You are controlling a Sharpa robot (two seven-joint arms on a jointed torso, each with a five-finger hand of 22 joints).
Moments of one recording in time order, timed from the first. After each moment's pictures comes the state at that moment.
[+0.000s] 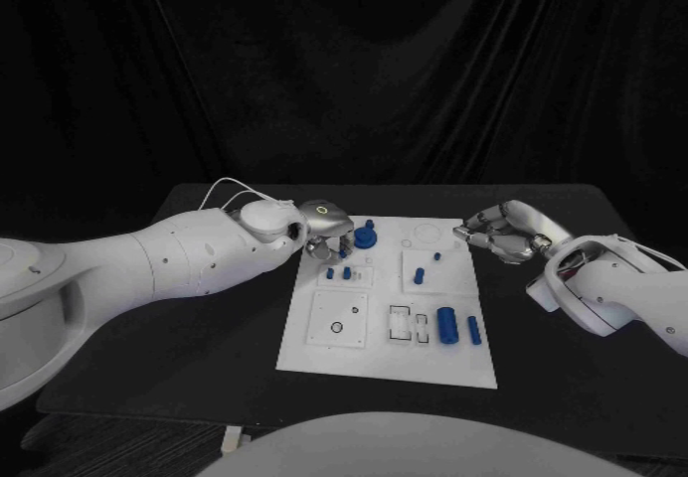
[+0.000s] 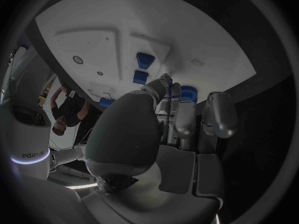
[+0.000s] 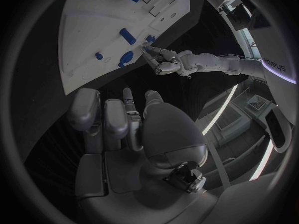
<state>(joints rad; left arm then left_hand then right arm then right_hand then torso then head) 1.18 -0.52 -0.21 1.03 -1.78 -0.22 0.21 1.45 -0.10 0.37 0.09 0.06 1.06 0.03 0.07 0.23 1.13 -0.01 0.17 0.19 1.37 -0.06 1.32 1.01 0.08 1.38 0.08 1.15 1.31 1.19 -0.96 -0.21 1.55 -1.01 -0.47 0.09 1.27 0.16 -0.19 0.29 0.55 0.90 0.09 0.25 0.14 1.46 0.00 1.51 1.43 1.47 -0.07 1.20 1.04 0.10 1.46 0.02 1.01 1.31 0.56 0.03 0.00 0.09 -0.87</state>
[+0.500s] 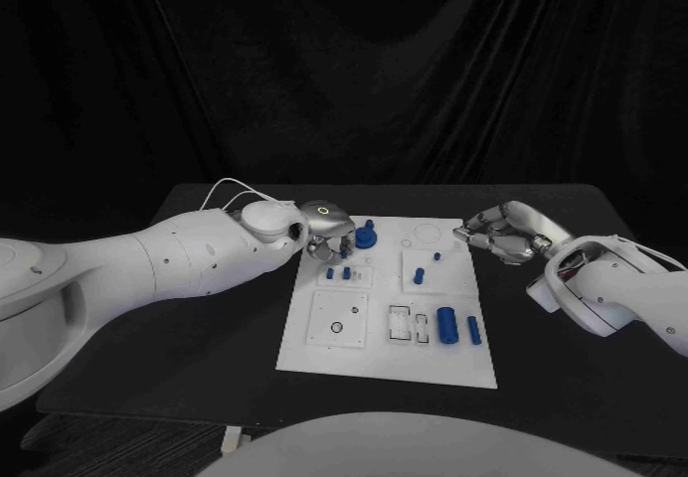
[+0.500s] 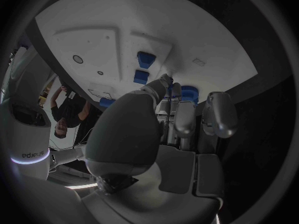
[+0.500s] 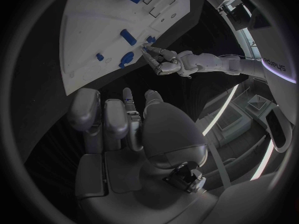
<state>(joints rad) 1.18 -0.51 -0.21 1.03 -1.78 -0.22 0.21 1.45 -0.10 0.37 0.10 0.06 1.06 0.03 0.07 0.23 1.13 -0.01 0.17 0.19 1.36 -0.06 1.32 1.01 0.08 1.38 0.08 1.15 1.31 1.19 -0.96 -0.21 1.55 -1.01 -0.47 0.09 1.28 0.15 -0.19 0.28 0.55 0.90 0.09 0.25 0.13 1.46 0.00 1.51 1.43 1.47 -0.07 1.20 1.04 0.10 1.46 0.02 1.01 1.31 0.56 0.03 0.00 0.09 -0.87</state>
